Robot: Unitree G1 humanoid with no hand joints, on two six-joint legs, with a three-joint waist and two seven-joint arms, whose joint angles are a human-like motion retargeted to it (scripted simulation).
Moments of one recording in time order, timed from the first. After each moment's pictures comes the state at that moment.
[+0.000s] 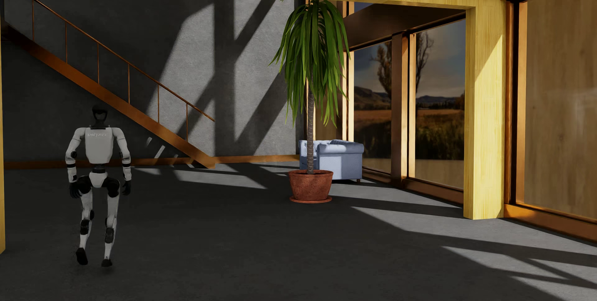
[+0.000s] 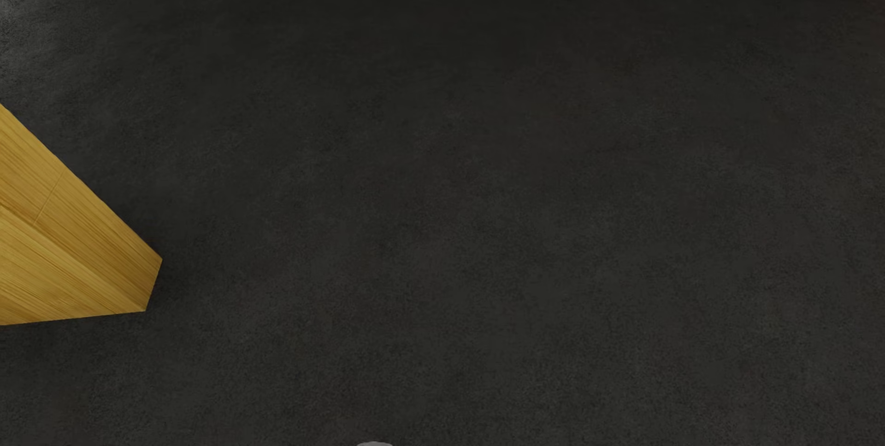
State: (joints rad) body -0.38 -0.02 0.01 -0.09 -0.02 -0.08 0.00 0.00 0.14 1.01 0.61 0.27 0.26 0.21 -0.34 0.38 -0.35 0.00 0.00 -0.68 0.44 0.89 0.82 0.00 0.00 0.00 0.00 0.00 0.00
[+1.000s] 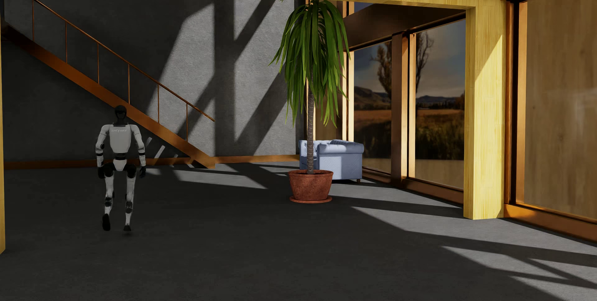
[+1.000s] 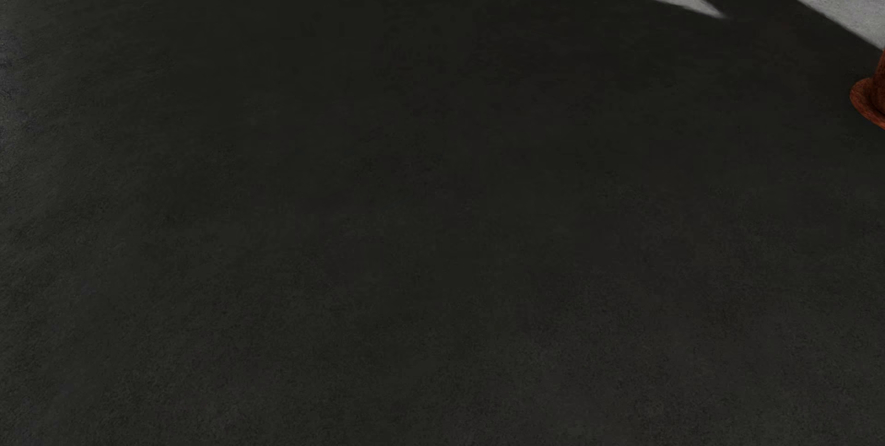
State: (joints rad) body -0.21 -0.04 -0.05 -0.07 0.02 -0.06 0.00 0.00 0.10 1.23 0.64 0.26 0.33 0.13 -0.28 0.32 -0.35 0.00 0.00 -0.52 0.41 0.91 0.85 0.00 0.00 0.00 0.00 0.00 0.00
